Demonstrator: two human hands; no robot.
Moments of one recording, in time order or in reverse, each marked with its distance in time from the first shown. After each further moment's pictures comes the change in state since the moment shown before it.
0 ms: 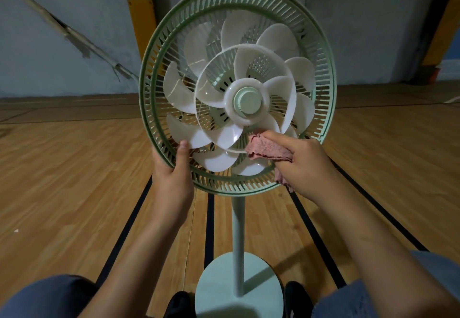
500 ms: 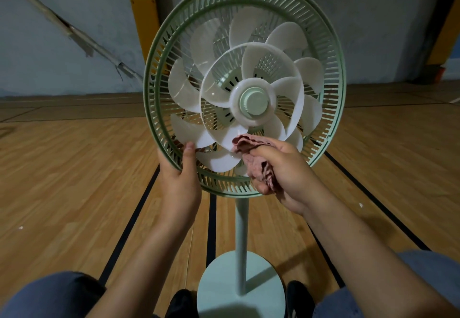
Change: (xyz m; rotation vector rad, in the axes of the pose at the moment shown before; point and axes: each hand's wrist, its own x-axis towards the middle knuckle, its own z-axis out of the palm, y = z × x) left_hand -0.010 -0.003 0.005 0.035 0.034 -0.042; right_hand -0.001 -0.036 0.037 1.011 -0.217 0.342
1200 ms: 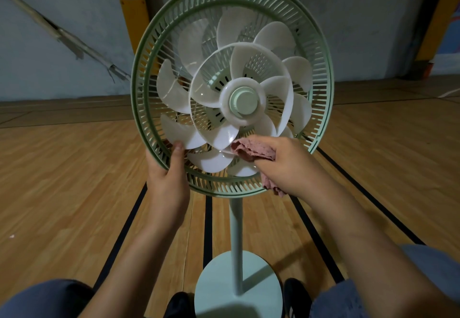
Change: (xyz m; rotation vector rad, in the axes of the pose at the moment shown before) left_hand 0.004 0.005 -0.002 -0.002 -0.021 0.041; right_hand -0.002 -0.014 -0.033 -0.918 0.092 -0.150
